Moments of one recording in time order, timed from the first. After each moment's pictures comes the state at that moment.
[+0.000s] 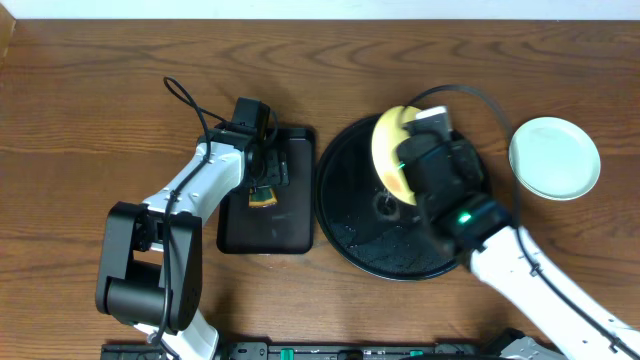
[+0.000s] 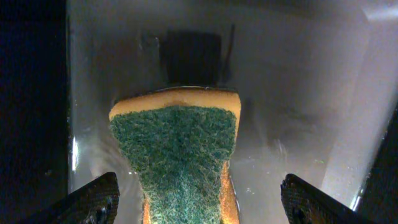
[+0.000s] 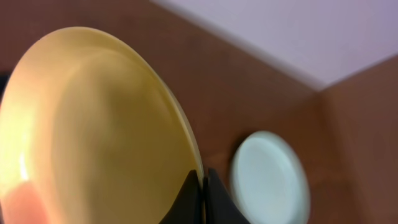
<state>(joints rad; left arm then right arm) -0.22 1.80 1.10 -0.65 0.01 -0.36 0.67 1.31 0.93 -0.37 0.85 -0.05</state>
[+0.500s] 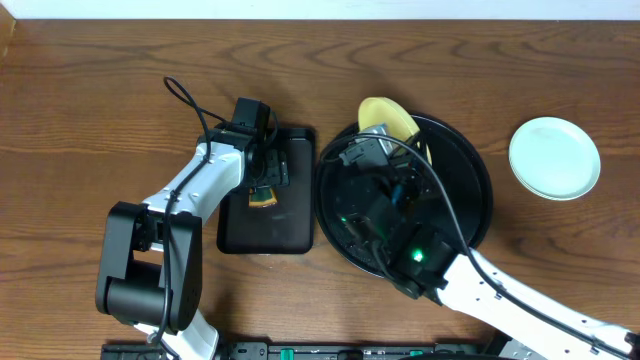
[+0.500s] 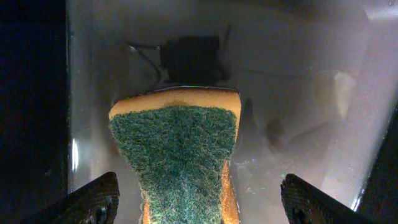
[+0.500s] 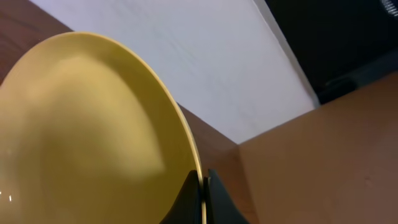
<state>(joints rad) -0.22 1.80 1.10 -0.65 0.01 -0.36 0.94 1.36 0.93 -0.14 1.28 -0.35</state>
